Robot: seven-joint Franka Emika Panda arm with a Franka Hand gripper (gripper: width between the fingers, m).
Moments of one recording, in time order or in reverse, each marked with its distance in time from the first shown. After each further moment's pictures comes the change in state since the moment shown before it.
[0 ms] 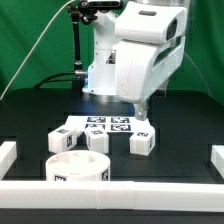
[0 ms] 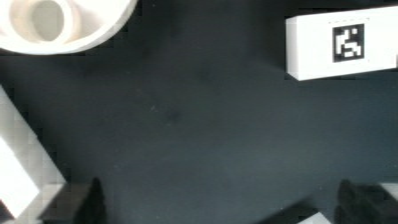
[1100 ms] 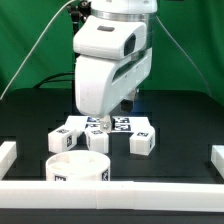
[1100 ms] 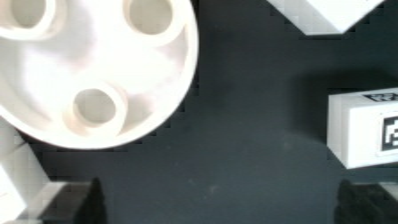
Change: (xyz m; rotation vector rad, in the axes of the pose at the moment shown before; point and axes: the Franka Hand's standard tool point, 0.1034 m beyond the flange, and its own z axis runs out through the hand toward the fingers) arm -0.044 0.025 0.020 0.002 -0.004 -0.031
